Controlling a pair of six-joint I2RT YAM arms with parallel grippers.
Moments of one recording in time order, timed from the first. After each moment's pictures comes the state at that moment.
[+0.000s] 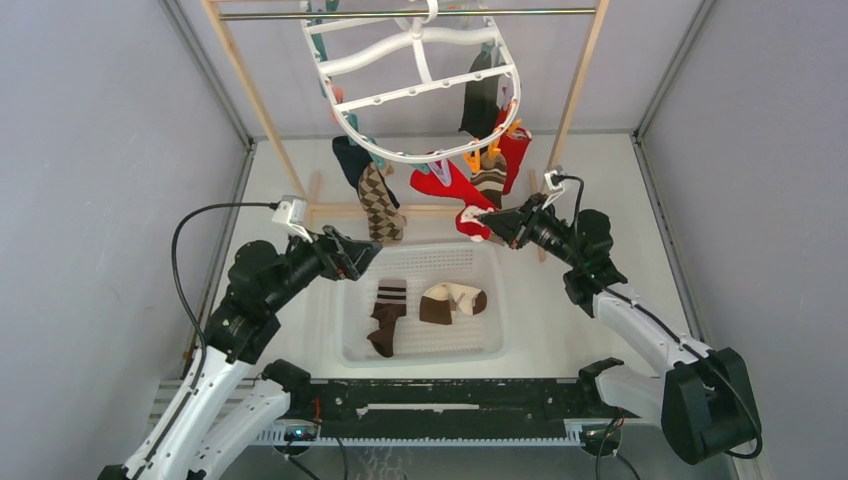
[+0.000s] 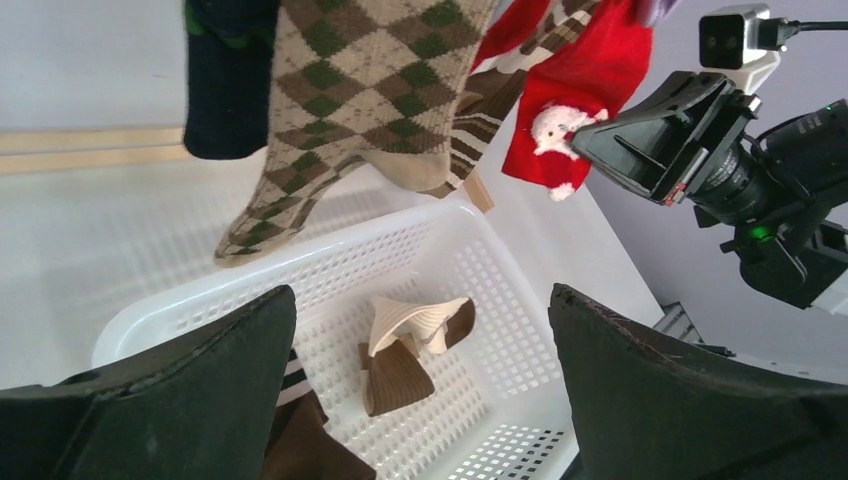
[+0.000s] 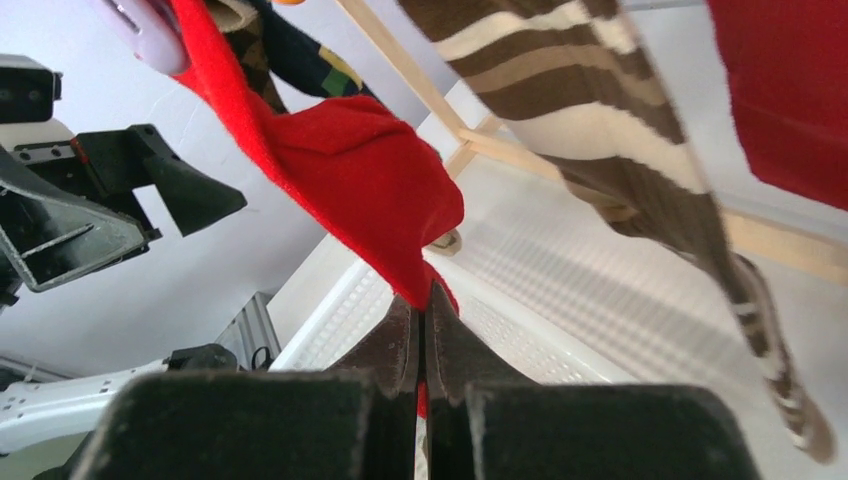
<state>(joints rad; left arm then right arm) -0.42 0.60 0.73 -0.28 0.22 -0.53 0.32 1.10 0.57 0.56 -0.58 0.68</state>
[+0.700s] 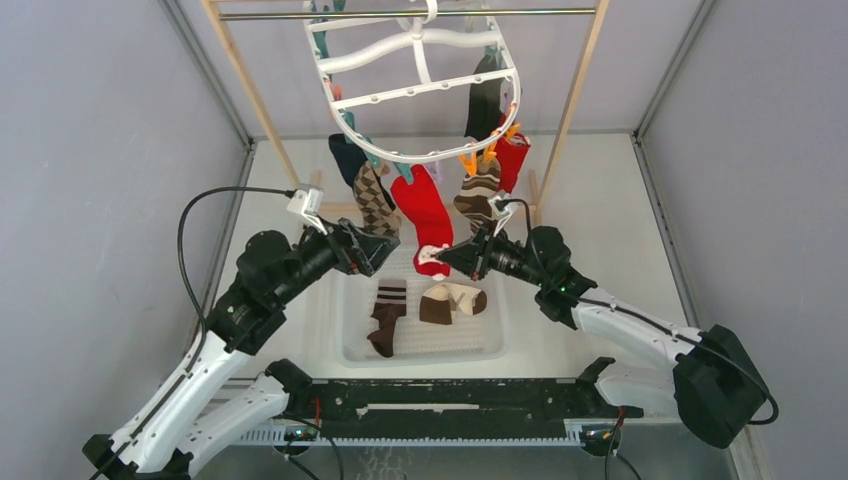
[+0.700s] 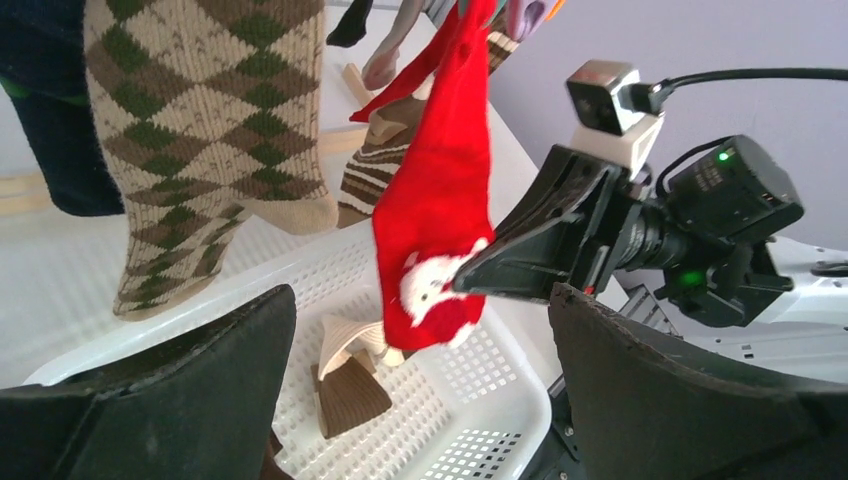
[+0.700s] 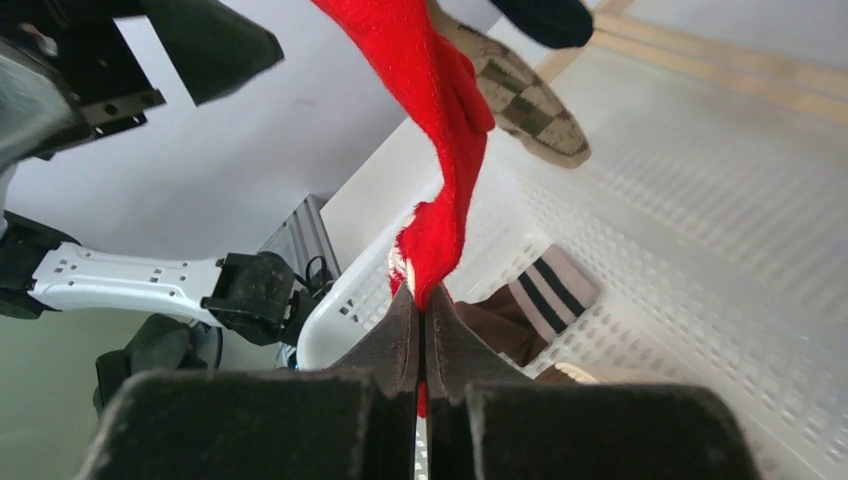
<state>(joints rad) -0.61 0.69 0.83 -0.24 0.13 -0.53 0.66 1.12 0.57 0.50 -0.46 0.65</state>
